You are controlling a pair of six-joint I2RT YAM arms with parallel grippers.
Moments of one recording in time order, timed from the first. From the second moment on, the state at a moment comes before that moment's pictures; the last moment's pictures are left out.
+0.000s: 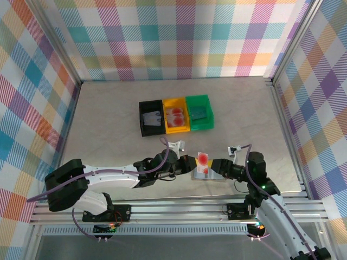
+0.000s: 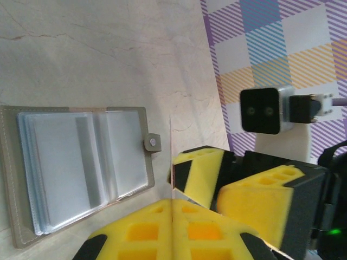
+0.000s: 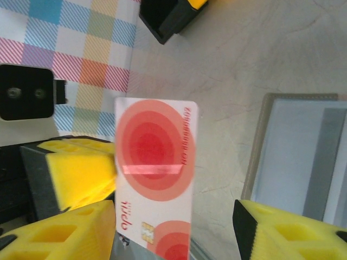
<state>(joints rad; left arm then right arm) -1.12 1.40 0.65 0.34 -0.01 -1.16 0.28 0.45 0.14 -0.17 -0.79 0.86</state>
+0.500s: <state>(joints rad) -1.12 1.40 0.64 0.39 0.00 -1.18 0.37 0.45 0.12 -0.07 -0.79 0.88</state>
